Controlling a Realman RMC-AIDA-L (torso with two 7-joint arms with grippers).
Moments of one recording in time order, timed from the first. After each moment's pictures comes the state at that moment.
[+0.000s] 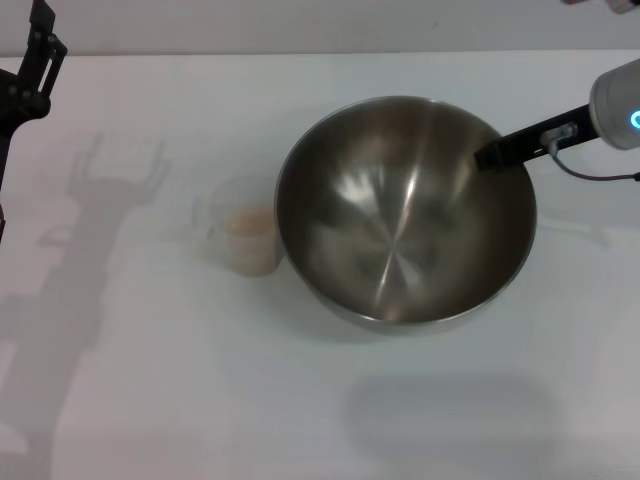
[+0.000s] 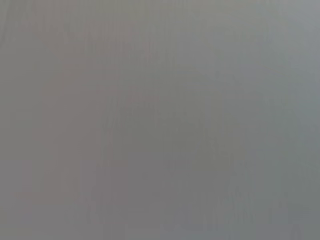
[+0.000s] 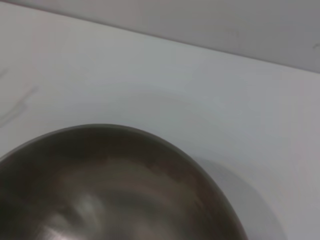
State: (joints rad) left arm -0.39 -2.08 -0.79 -0.29 2.23 1.51 -0.04; right arm 0.58 2.08 -1.26 -1.27 0.61 1.31 -0.44
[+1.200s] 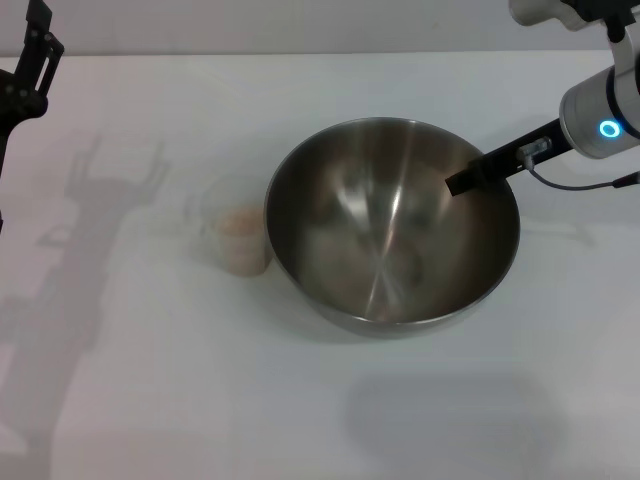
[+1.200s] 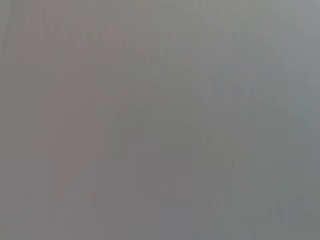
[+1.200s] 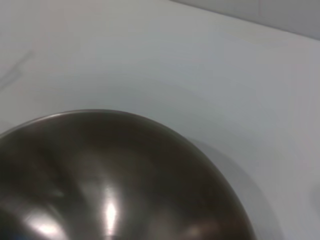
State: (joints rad) left arm -0.39 -2.08 -0.79 -0.29 2.24 1.52 -0.04; right arm 0.65 2.08 -1.30 -1.17 0.56 1.30 -0.43
